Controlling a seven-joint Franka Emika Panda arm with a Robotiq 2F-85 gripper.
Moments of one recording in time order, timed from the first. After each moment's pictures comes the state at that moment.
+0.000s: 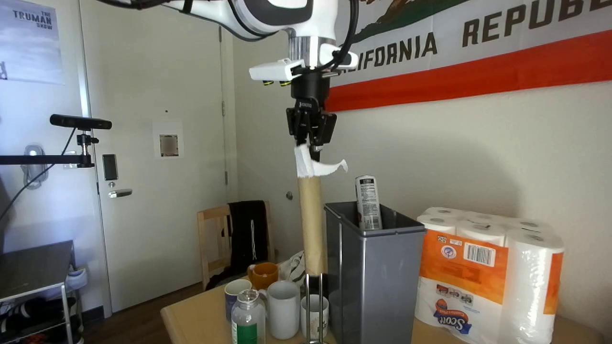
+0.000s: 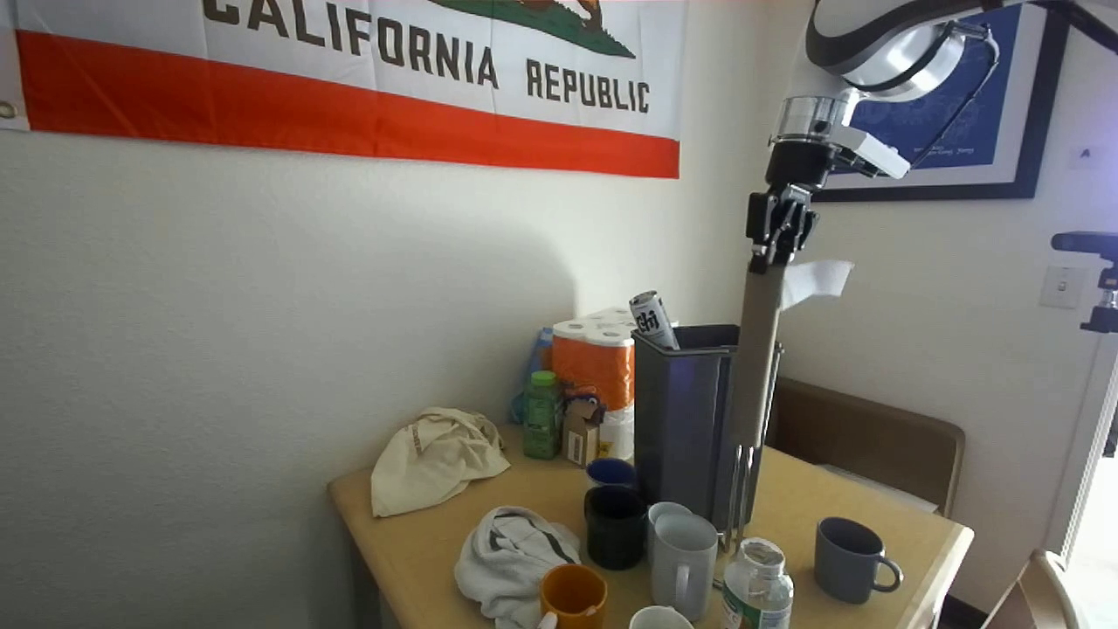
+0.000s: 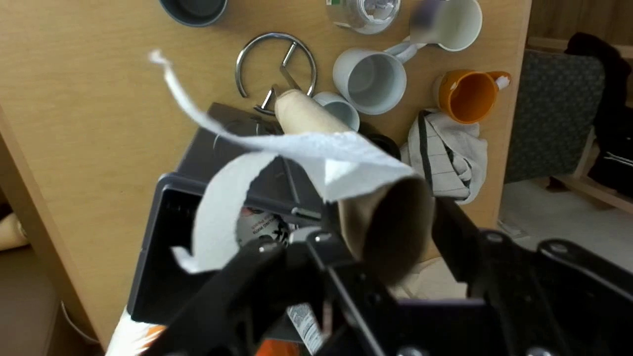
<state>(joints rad) -0.08 0.03 -0.09 -1.59 0.19 1.70 -0.14</state>
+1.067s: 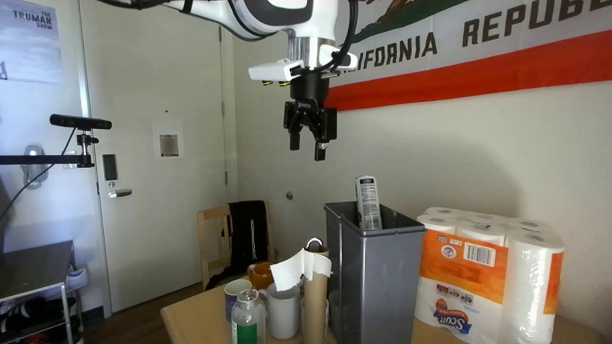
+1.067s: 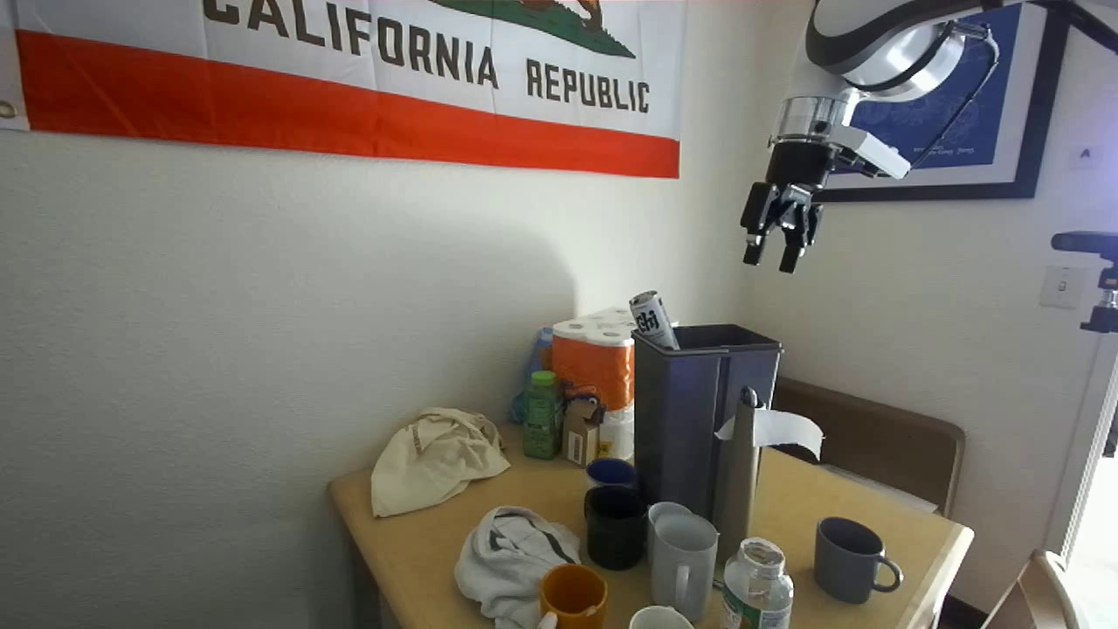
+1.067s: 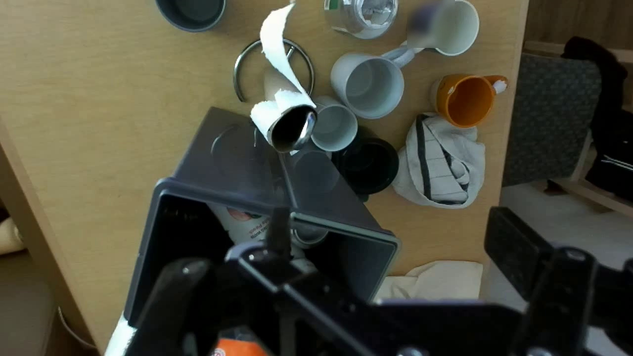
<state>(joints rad) -0.08 0.03 -0.09 -1.59 0.20 1.69 -0.14</state>
